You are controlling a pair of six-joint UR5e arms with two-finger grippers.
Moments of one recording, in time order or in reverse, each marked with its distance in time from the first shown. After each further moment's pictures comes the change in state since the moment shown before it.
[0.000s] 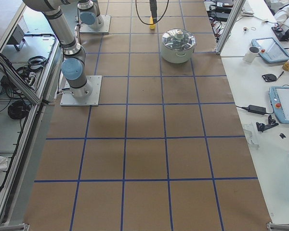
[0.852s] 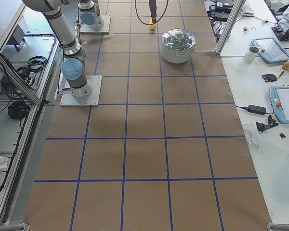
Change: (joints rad) left arm 0.009 -0.047 -0.040 0.243 0.013 -0.264; right arm 0.002 -0.003 0.005 0.003 0.000 -0.001
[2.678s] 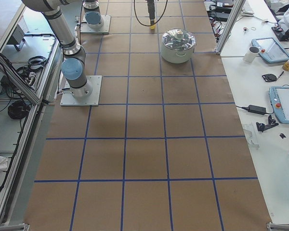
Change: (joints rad) left arm 0.207 -0.101 -0.235 -0.005 -0.042 -1.010; right arm -0.001 -0.007 0.012 0.030 -0.007 -0.016
